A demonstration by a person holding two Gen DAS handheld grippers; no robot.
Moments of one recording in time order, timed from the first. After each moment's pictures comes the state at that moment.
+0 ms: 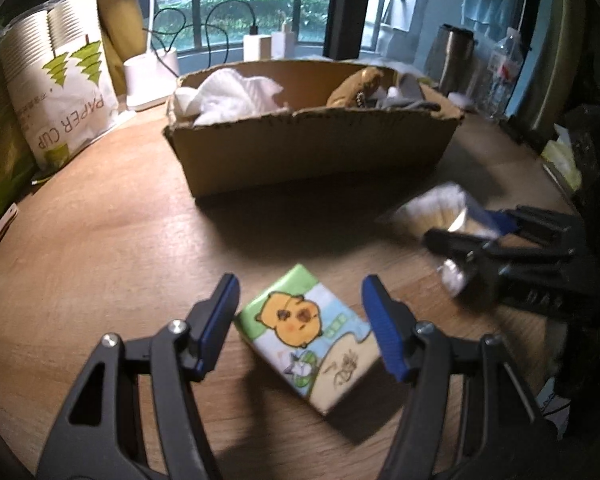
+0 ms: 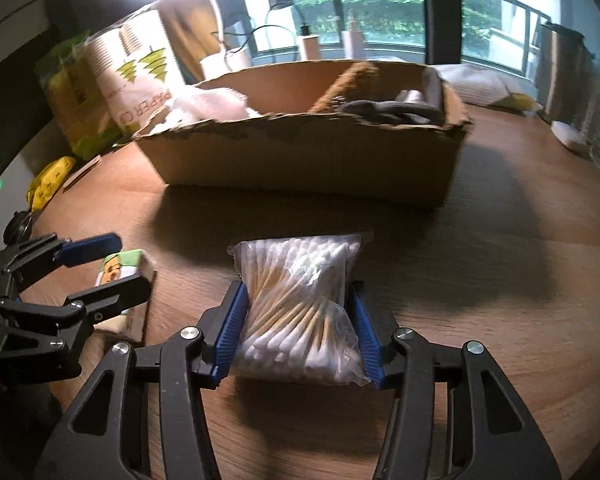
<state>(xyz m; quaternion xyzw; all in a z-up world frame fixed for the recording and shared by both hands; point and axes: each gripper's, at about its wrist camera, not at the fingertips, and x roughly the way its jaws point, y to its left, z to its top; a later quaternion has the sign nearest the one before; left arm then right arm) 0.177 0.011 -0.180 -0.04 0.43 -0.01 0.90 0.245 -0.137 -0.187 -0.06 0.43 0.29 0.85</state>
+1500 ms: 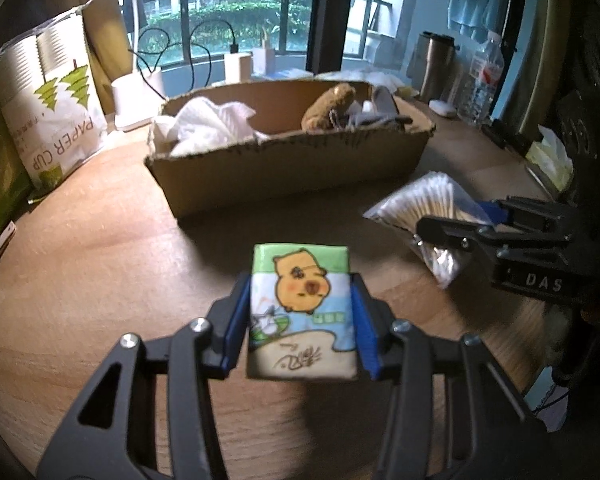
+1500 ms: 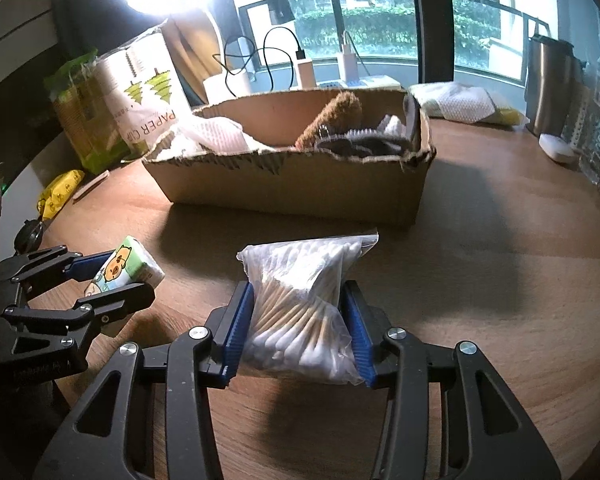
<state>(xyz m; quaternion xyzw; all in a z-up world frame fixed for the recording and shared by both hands) 0.175 -0.004 -0.160 -0.03 0.41 -0.03 0.91 0.242 -0.148 -0.165 -0.05 0.40 0.30 0.86</state>
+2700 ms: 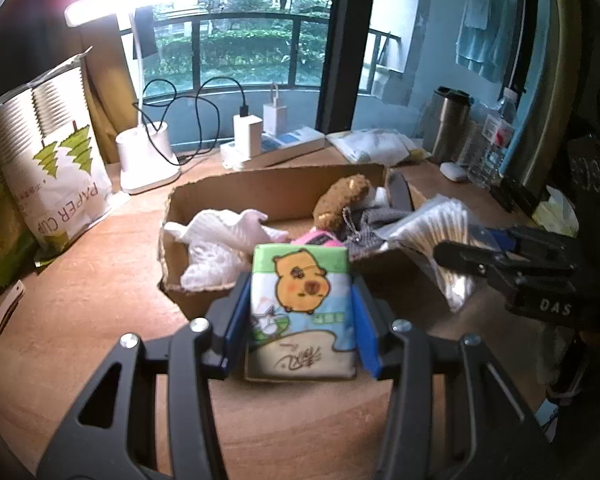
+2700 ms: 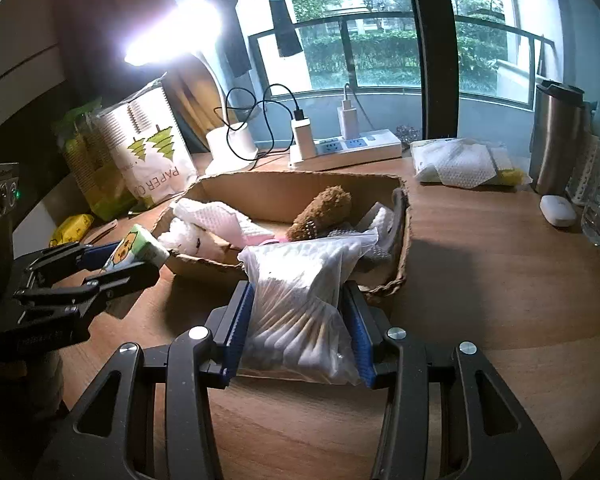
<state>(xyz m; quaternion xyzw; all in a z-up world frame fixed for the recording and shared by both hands) 0.228 0.010 -0.110 -0.05 0.36 -0.01 0.93 0.291 -0.158 -0.119 -0.03 0.36 0.33 0.87</state>
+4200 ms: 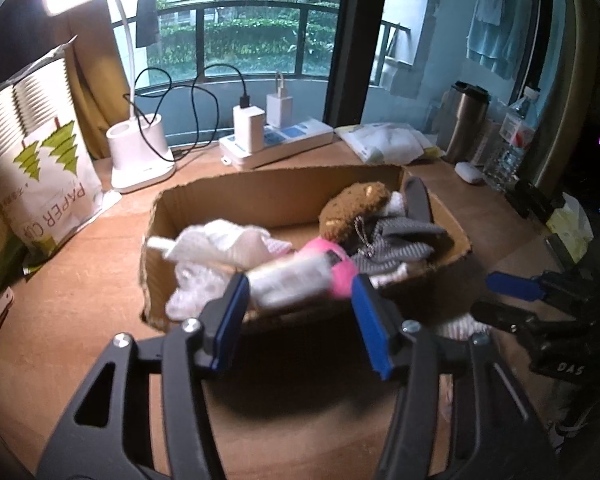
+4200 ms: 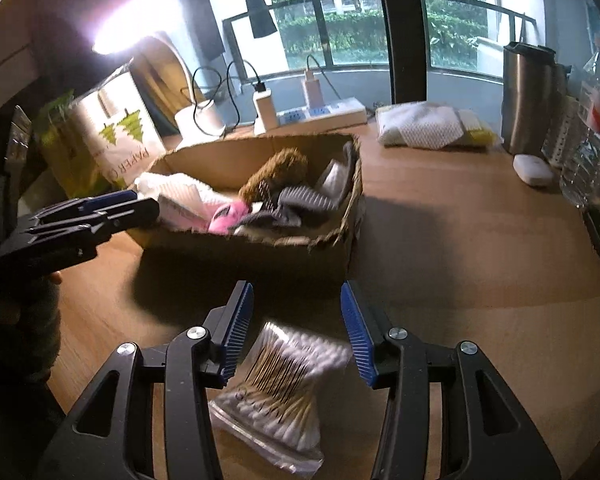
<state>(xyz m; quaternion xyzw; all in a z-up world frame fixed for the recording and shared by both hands) 0.259 0.009 -0.119 -0.06 0.38 0.00 0.92 0.284 -0.181 -0.143 -0.04 0.41 0.29 0.87</state>
